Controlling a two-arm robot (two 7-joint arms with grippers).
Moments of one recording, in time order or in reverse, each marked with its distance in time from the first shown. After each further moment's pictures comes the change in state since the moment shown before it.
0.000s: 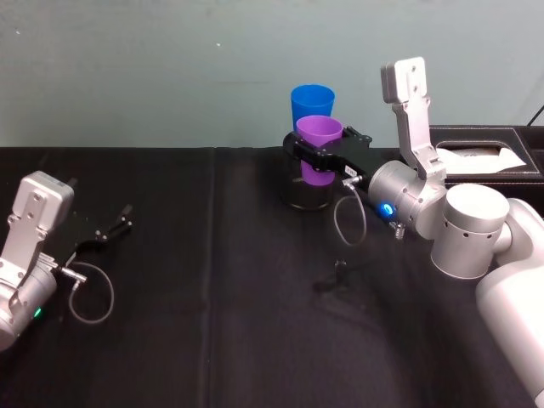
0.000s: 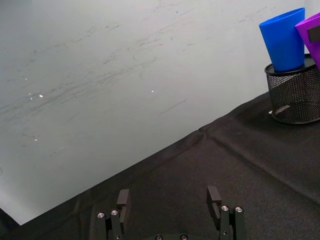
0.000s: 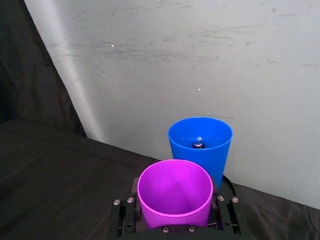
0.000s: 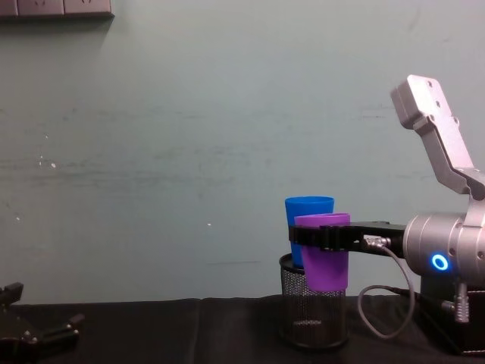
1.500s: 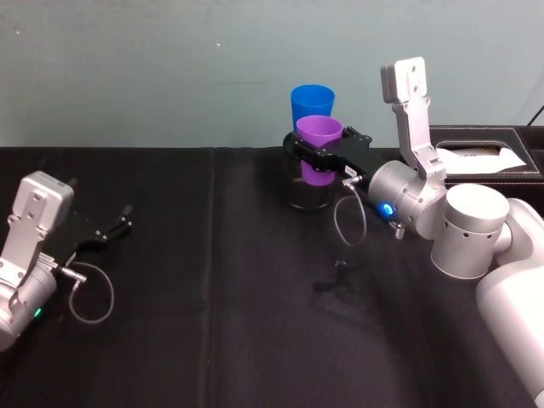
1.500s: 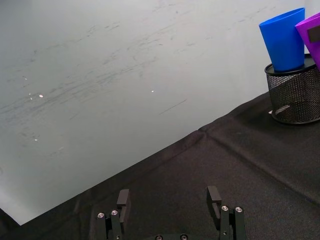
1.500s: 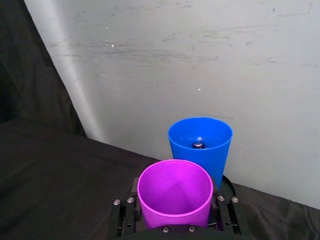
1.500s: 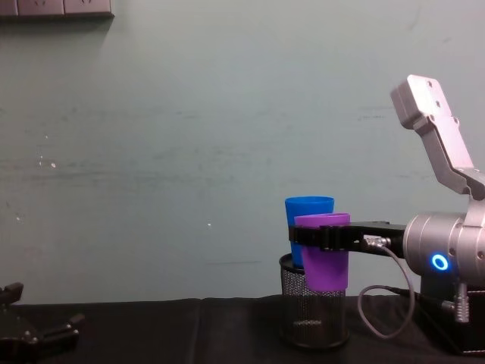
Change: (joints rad) left arm 0.000 0.000 0.000 0.000 0.000 0.000 0.000; right arm 0.000 0.000 0.000 0.000 0.000 0.000 0.000
